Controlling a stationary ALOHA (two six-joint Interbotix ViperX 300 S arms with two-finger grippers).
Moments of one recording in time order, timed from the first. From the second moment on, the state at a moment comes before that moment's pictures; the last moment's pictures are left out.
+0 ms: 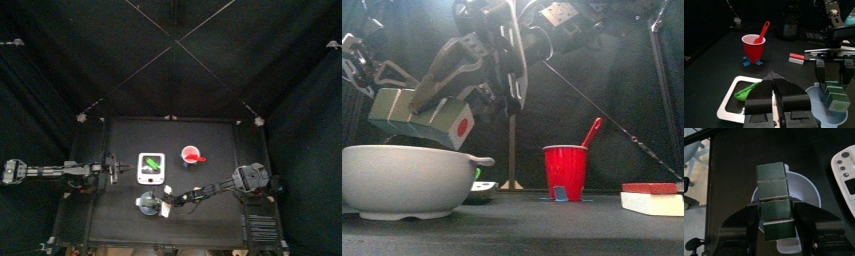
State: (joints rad) left arm 0.17 -0.89 1.35 -0.05 -0.33 0.00; right arm 0.21 0.32 0.27 -1.43 0.10 1.85
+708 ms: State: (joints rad) left arm 0.17 -0.89 1.35 -0.05 -0.33 0.00; right arm 0.20 0.33 0.27 -1.43 0.10 1.85
